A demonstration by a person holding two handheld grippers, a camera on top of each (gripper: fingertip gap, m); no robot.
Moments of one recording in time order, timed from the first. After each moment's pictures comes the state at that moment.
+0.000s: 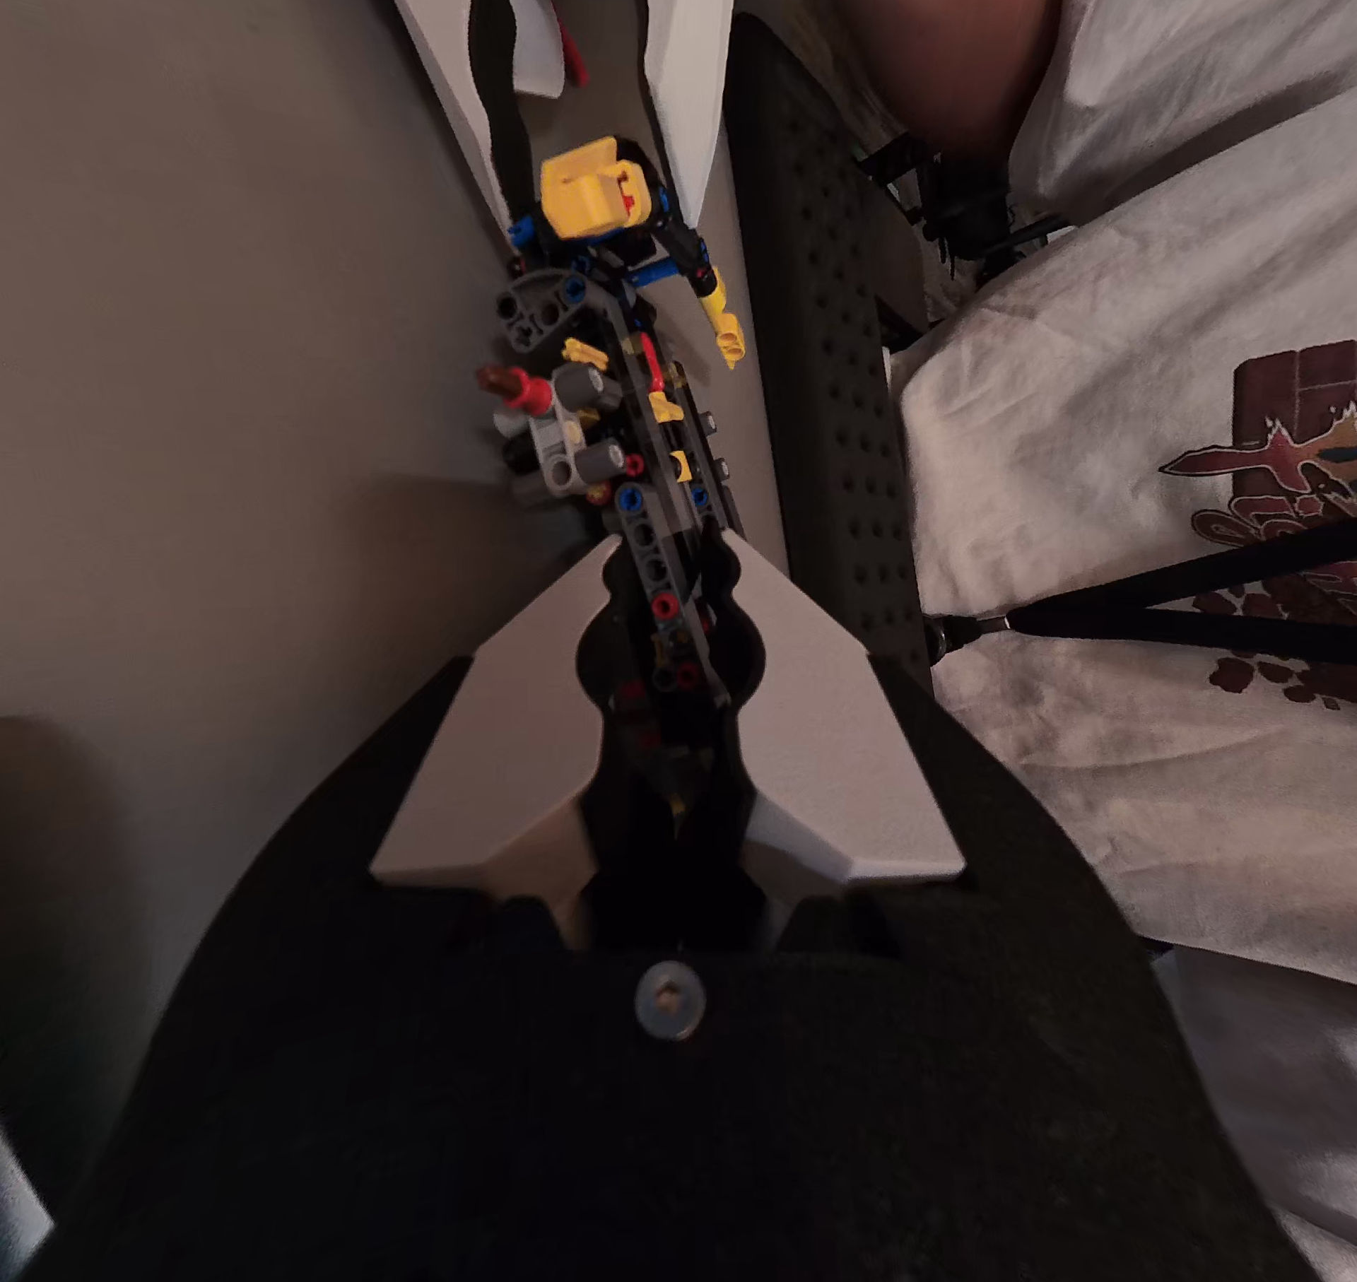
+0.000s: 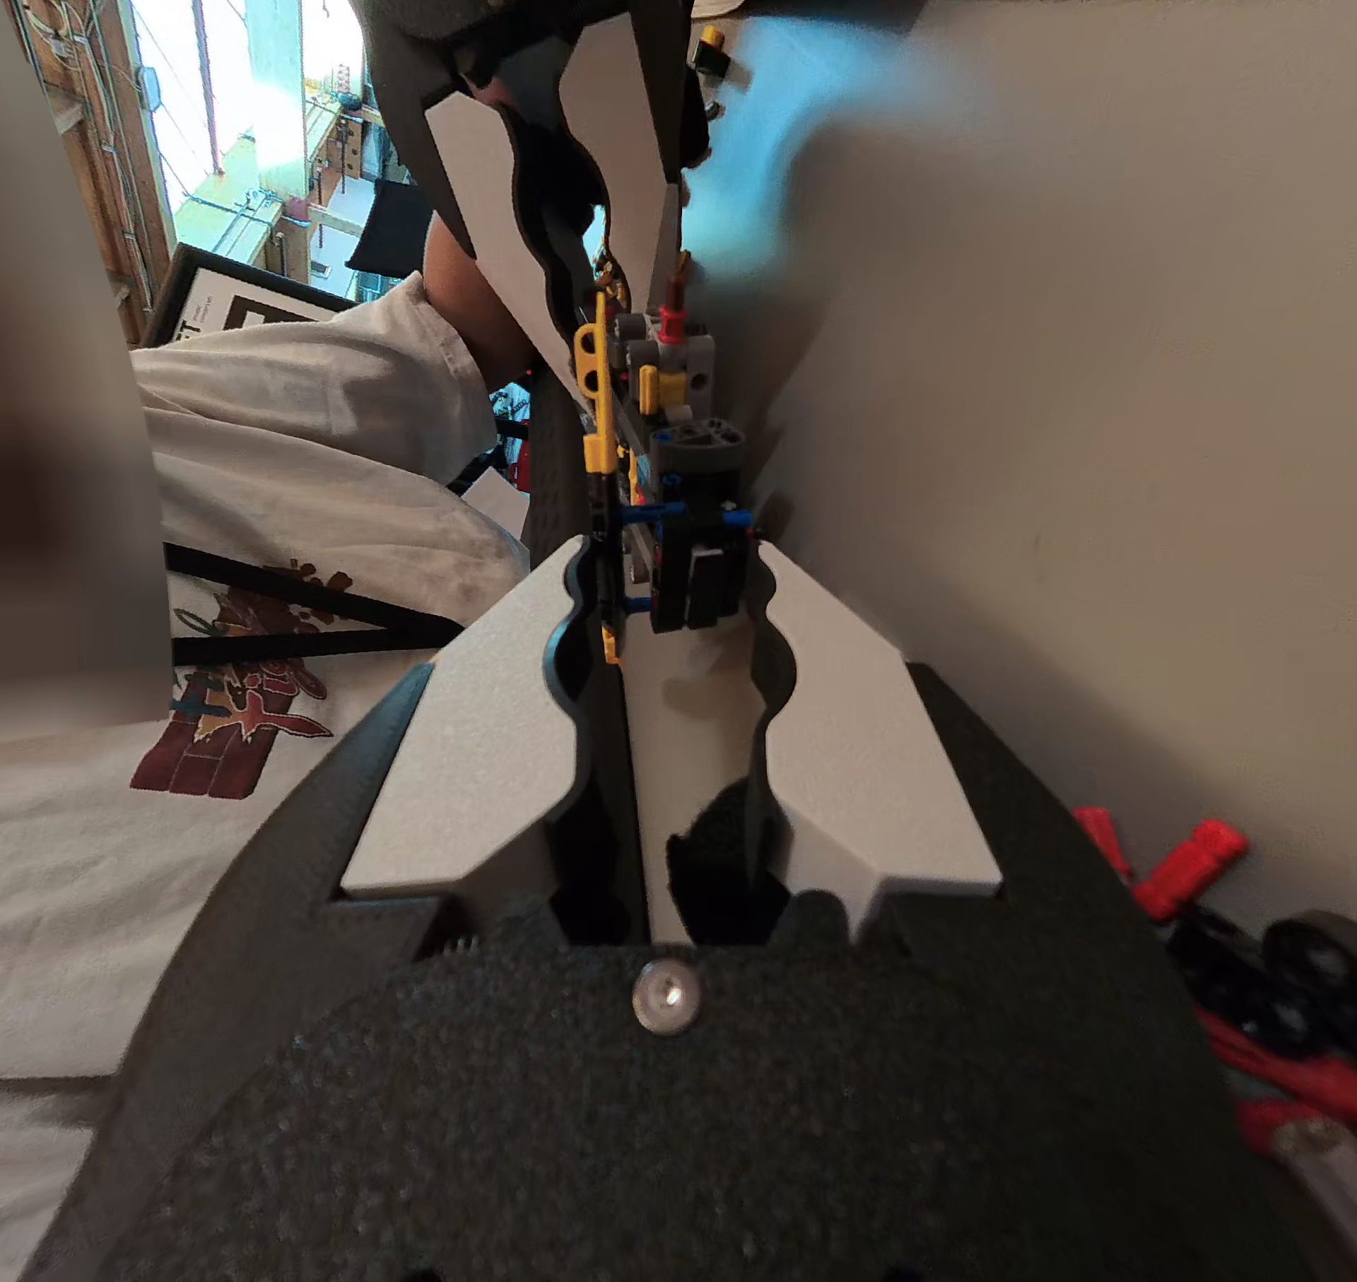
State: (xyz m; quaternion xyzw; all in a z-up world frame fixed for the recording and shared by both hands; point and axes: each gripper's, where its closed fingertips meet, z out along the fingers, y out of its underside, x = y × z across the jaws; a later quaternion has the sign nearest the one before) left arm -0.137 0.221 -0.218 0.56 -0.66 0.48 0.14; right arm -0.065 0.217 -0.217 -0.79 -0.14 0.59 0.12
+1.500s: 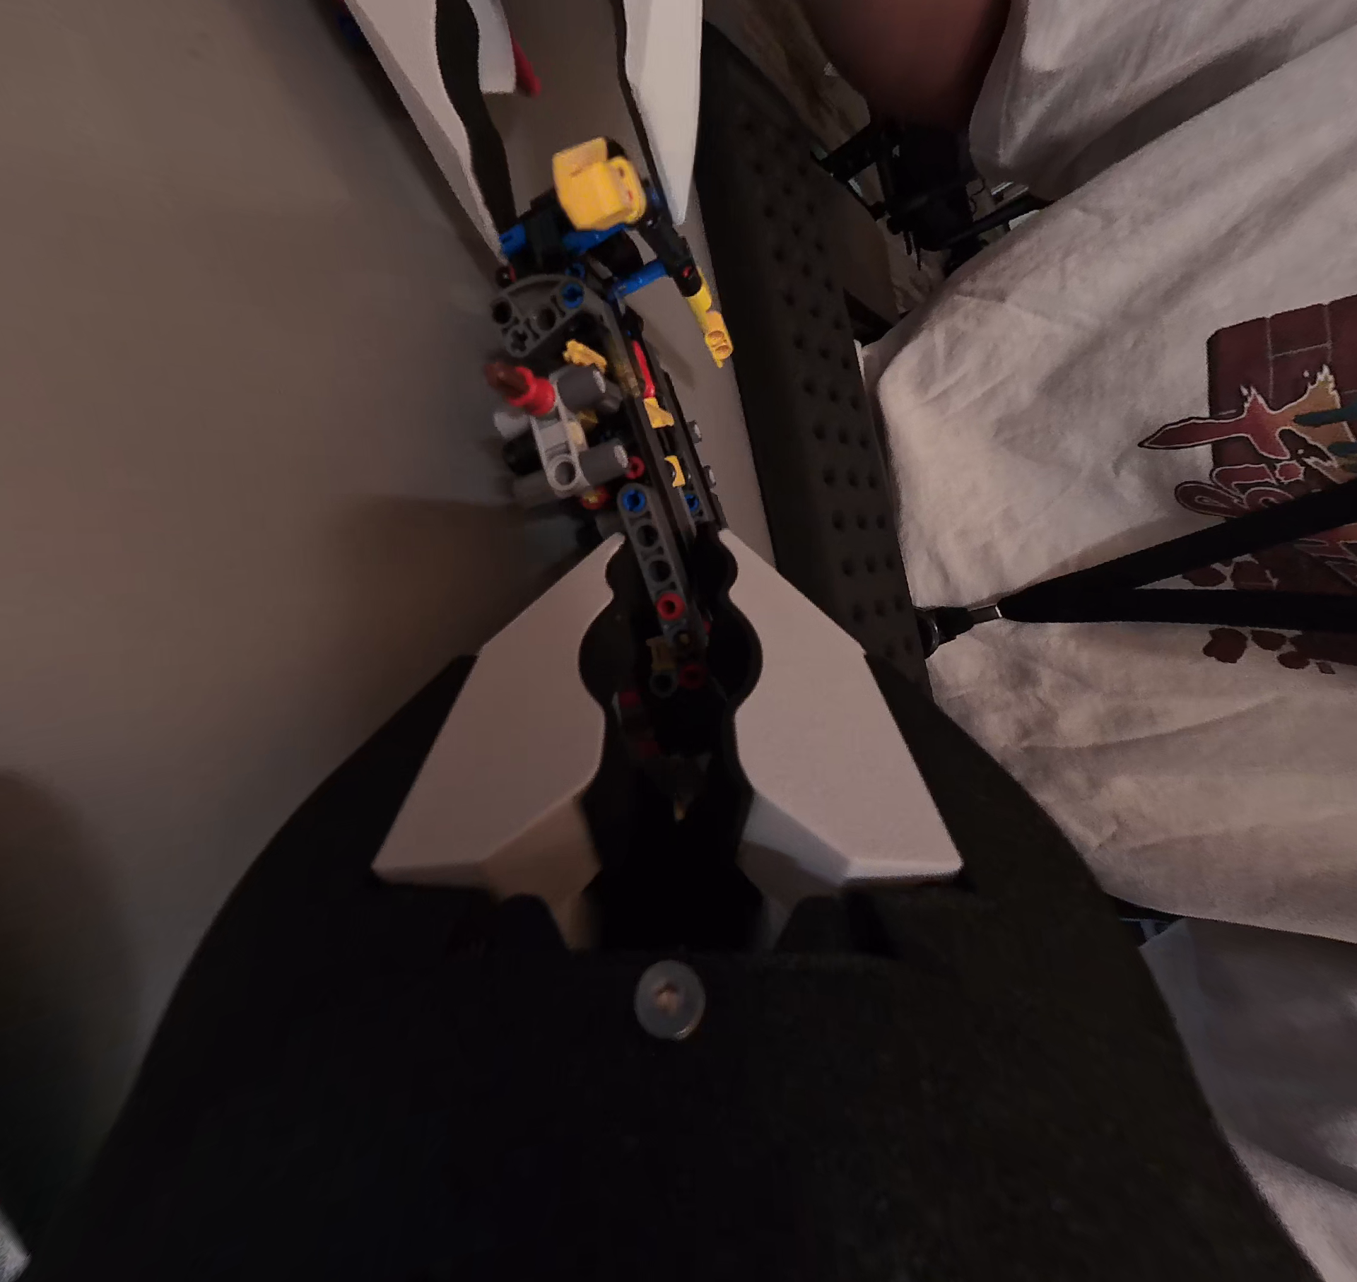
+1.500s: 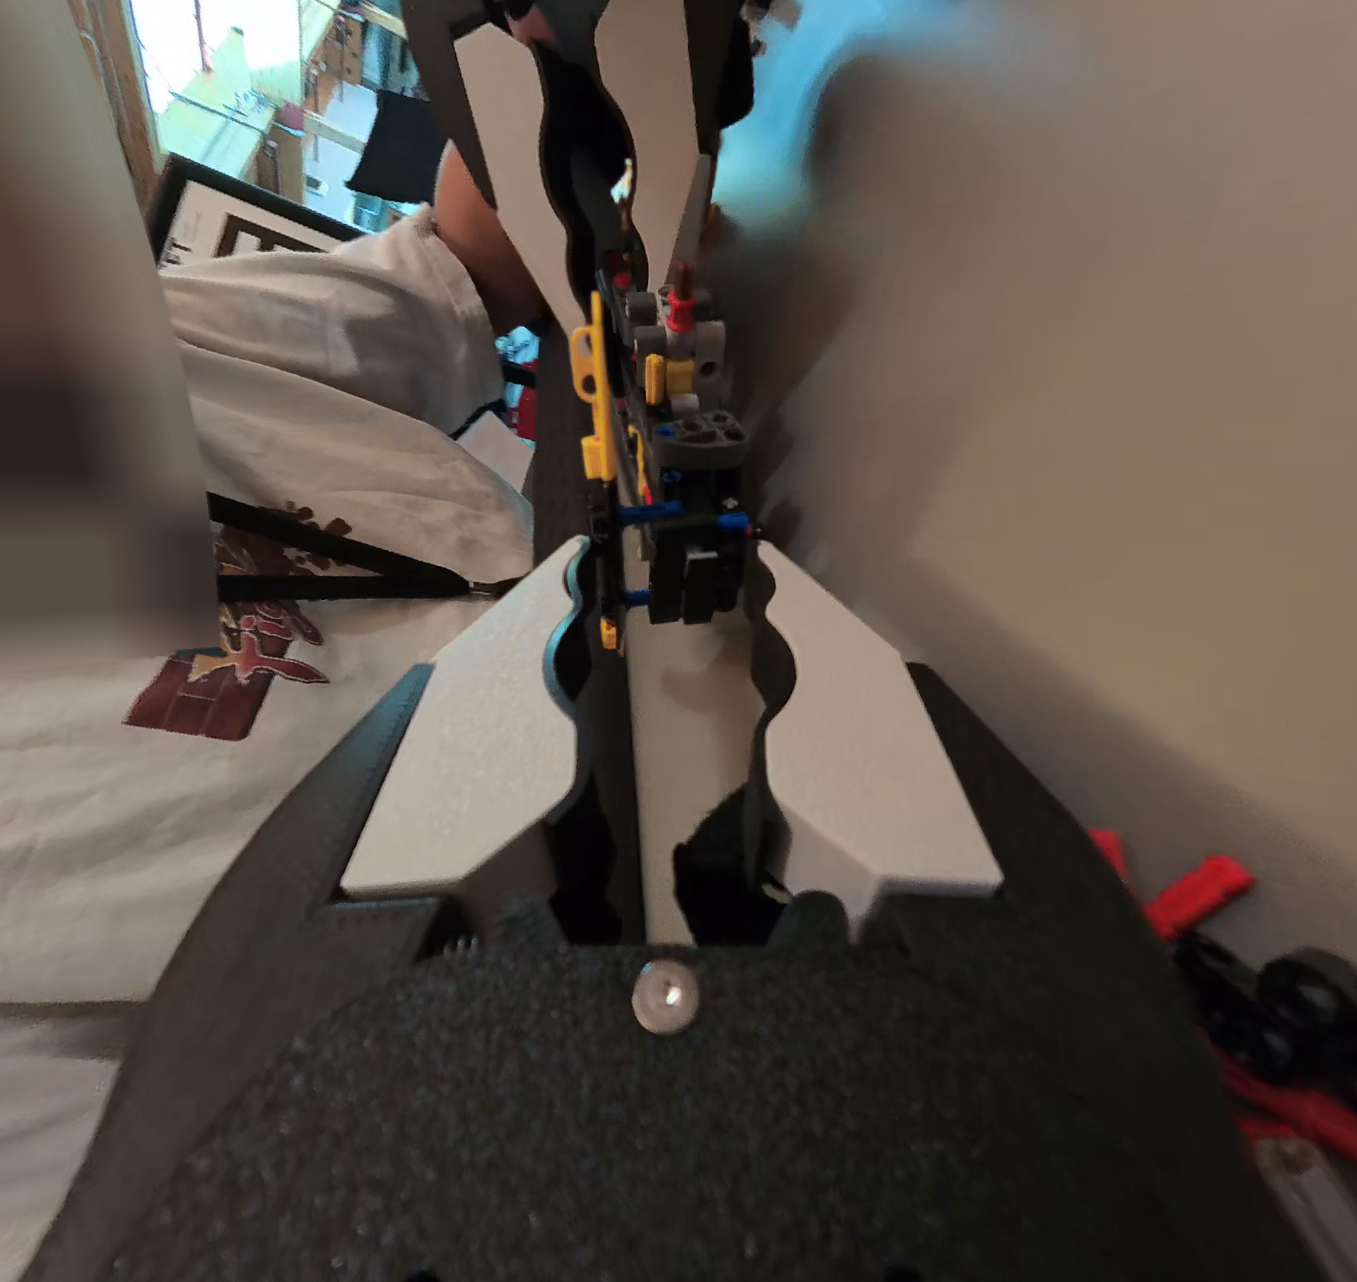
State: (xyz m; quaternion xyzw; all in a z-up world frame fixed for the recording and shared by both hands) left arm -0.137 0.218 -0.216 0.53 -0.67 0.50 0.14; right arm -0.065 0.210 -0.214 -0.78 -0.18 0.59 0.10
